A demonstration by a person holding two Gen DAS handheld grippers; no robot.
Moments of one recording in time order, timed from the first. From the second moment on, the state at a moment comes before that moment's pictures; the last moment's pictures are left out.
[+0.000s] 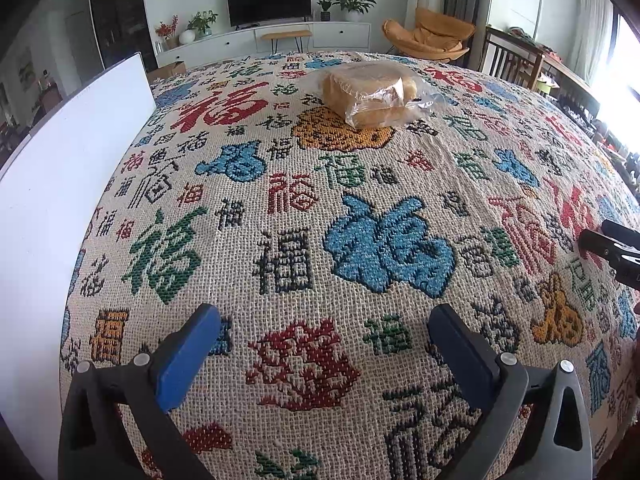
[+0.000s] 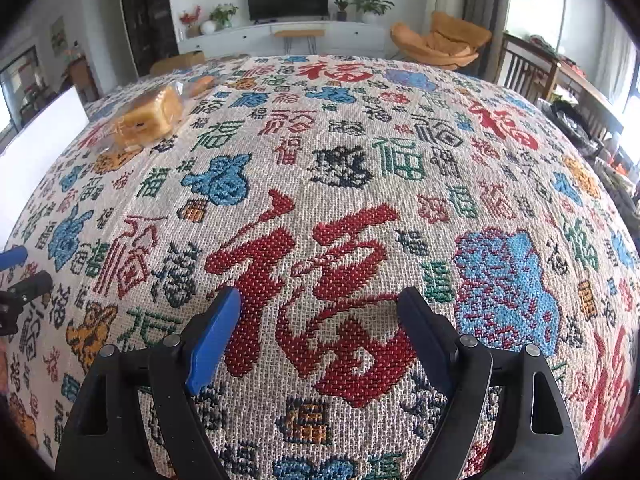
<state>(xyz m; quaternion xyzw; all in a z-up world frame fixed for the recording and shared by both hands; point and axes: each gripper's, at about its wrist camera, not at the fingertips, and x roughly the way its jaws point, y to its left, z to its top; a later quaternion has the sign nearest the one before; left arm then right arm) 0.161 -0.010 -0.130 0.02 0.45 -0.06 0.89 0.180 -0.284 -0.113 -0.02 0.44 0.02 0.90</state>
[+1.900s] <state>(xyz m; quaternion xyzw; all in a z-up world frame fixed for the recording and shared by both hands) 0.208 -0.001 -0.091 -0.04 0.47 -0.10 0.88 0.176 -0.284 -0.114 -0.02 0.44 0.02 0.90</state>
